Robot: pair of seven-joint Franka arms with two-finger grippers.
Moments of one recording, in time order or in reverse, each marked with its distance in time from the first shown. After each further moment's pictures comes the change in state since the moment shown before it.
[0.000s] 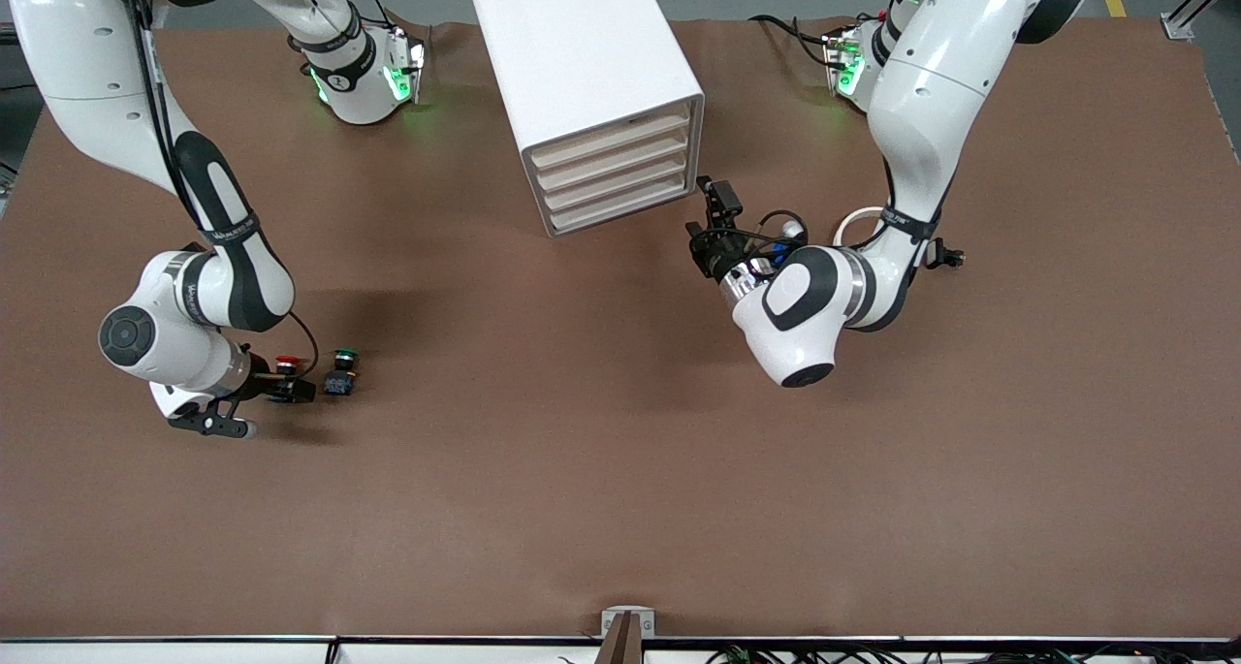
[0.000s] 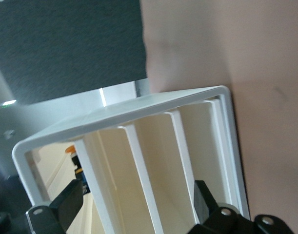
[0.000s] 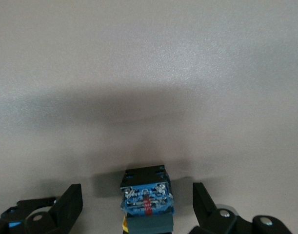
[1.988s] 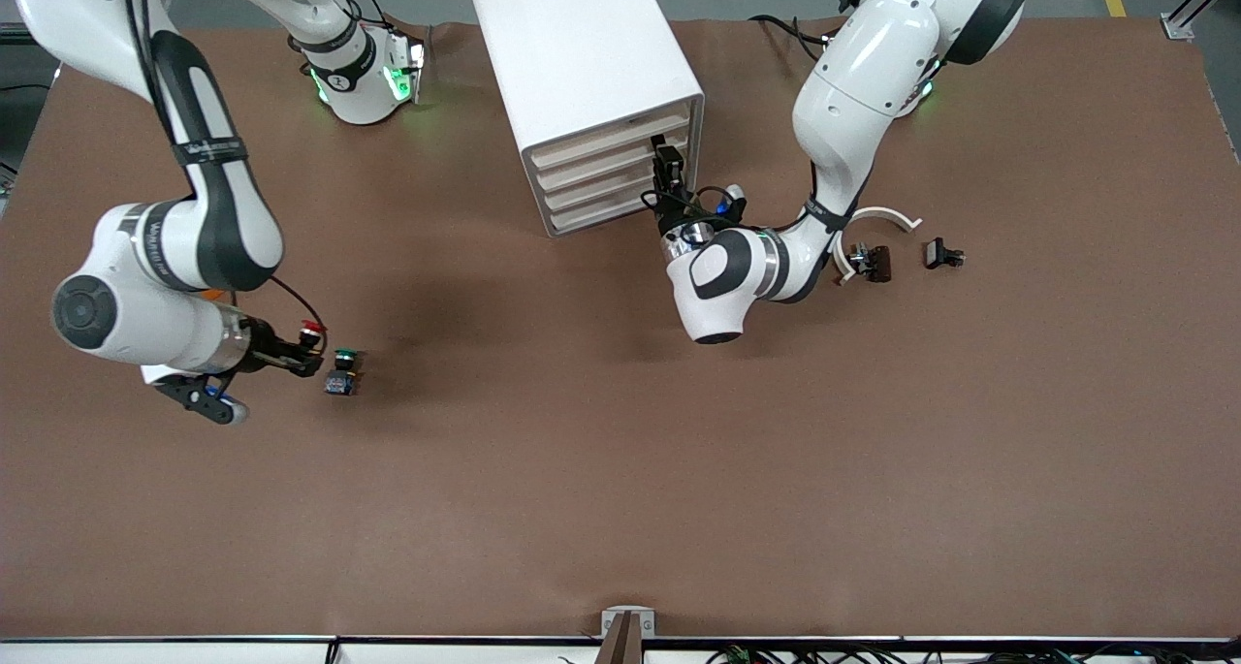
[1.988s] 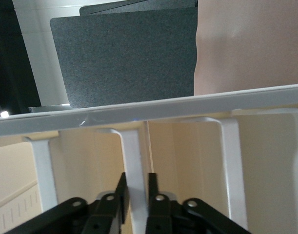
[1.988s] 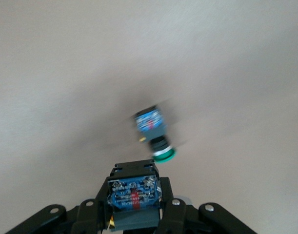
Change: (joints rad) left arm -0.164 0.091 -0.006 -0.041 -0.106 -0.068 -0.078; right arm 0.160 -0.226 0.011 0.078 0.084 -0.421 0.461
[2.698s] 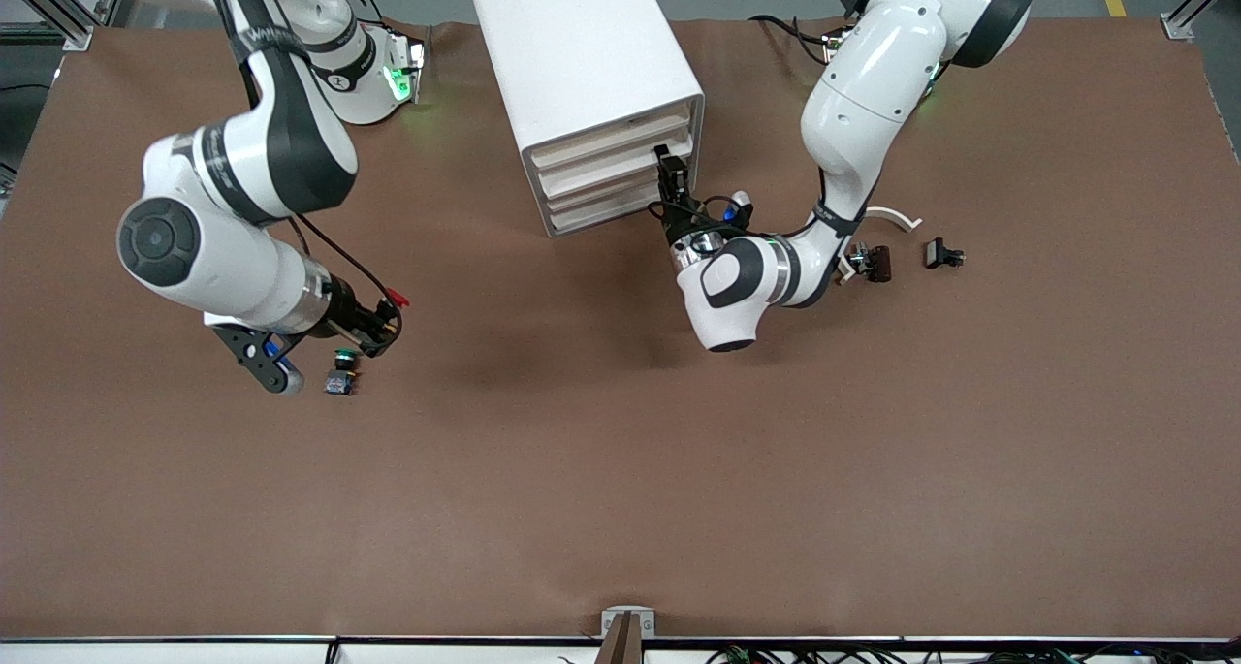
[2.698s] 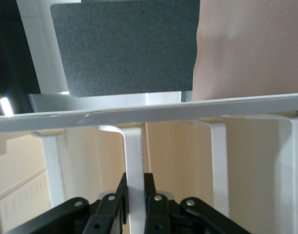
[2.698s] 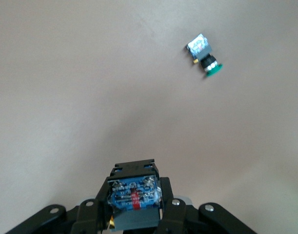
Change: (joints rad) left arm 0.048 0.006 0.010 -0.002 -0.020 0.003 -0.021; right arm 0.209 -0.092 0.002 0.222 0.029 -0.265 0.500
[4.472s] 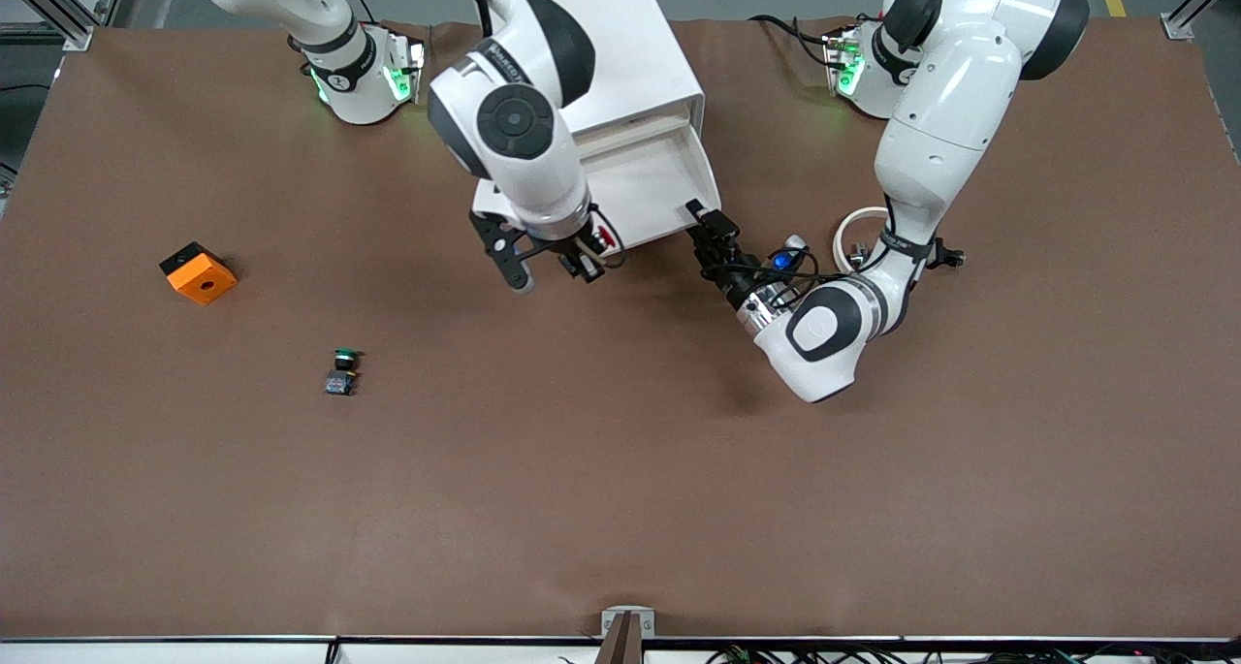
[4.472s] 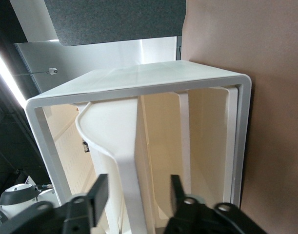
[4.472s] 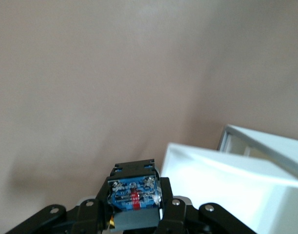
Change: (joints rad) left arm 0.184 0.016 0.011 0.025 -0.058 0.037 0.011; right arm 0.462 0.115 -0.001 0.023 -0.012 0.179 0.702
